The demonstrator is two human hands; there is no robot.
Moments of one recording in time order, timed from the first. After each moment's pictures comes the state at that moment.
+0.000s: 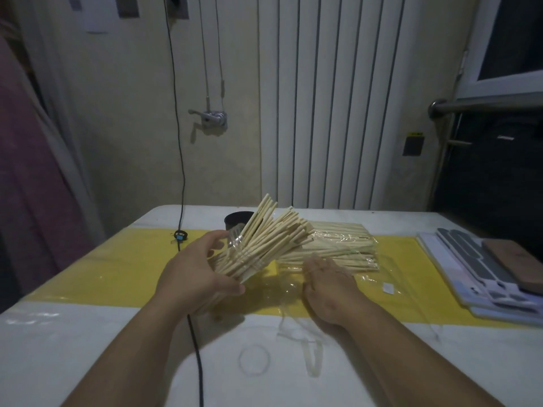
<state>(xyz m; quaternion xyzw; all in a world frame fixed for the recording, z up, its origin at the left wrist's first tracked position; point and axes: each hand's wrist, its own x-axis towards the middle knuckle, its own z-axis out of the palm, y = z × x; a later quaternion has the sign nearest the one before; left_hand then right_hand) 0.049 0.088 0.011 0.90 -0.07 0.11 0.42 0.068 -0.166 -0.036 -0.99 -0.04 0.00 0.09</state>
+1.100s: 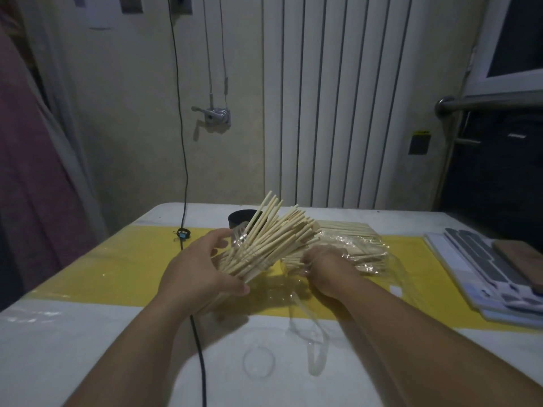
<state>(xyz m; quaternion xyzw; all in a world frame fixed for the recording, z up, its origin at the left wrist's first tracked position) 0.048 0.088 0.011 0.89 -0.07 0.12 0.43 0.110 -0.159 -0.013 -1.00 -0.05 -0.04 0.07</state>
